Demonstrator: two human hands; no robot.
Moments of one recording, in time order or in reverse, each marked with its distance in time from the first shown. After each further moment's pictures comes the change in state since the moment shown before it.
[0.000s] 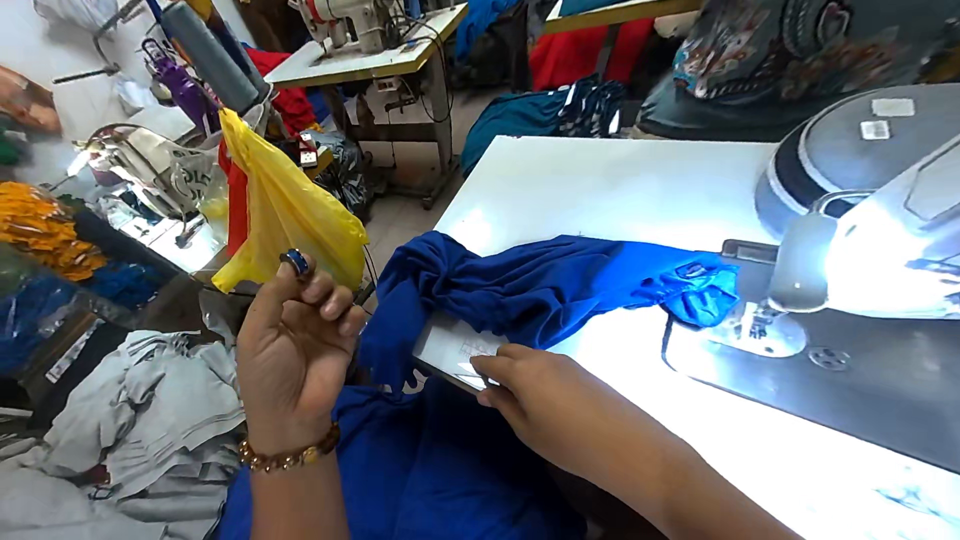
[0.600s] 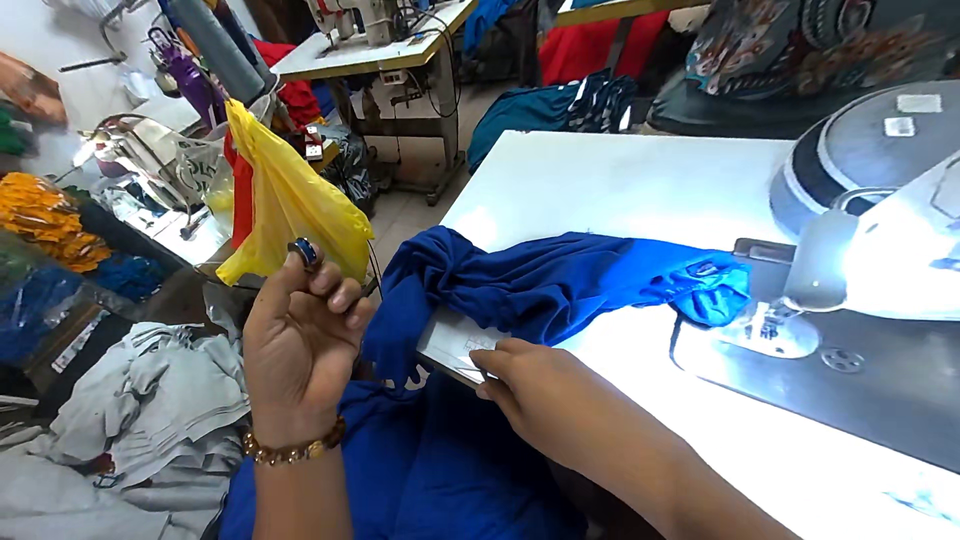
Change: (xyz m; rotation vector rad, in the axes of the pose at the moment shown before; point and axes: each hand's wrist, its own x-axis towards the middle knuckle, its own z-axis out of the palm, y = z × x) left_hand -0.001 0.001 0.004 0.030 0.008 0.003; right_hand 0.005 -0.007 0.001 -0.033 -0.012 0.015
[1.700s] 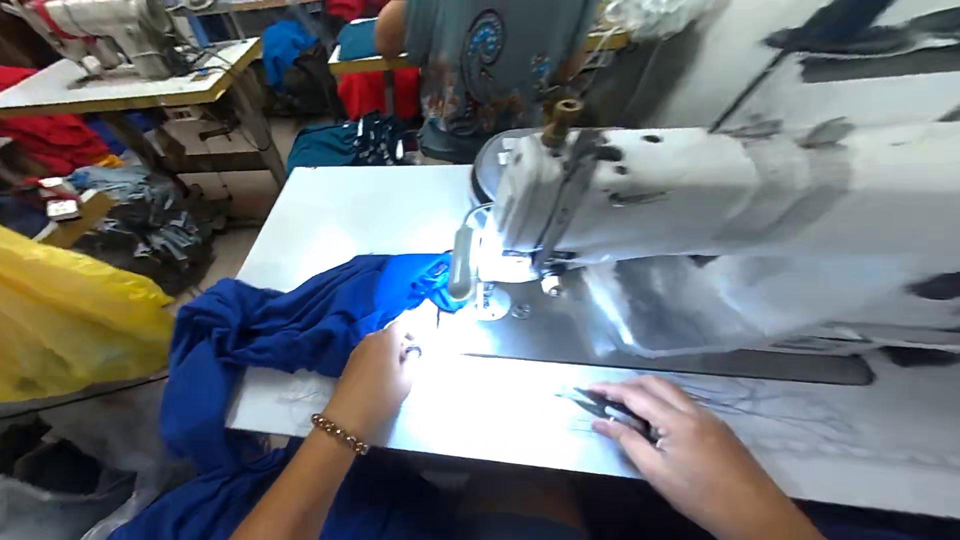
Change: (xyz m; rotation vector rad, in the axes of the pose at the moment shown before) left_hand -0.002 -0.218 0.091 1.505 -0.928 0.024; right_hand -0.239 0.190 0.041 -0.094 0.748 0.504
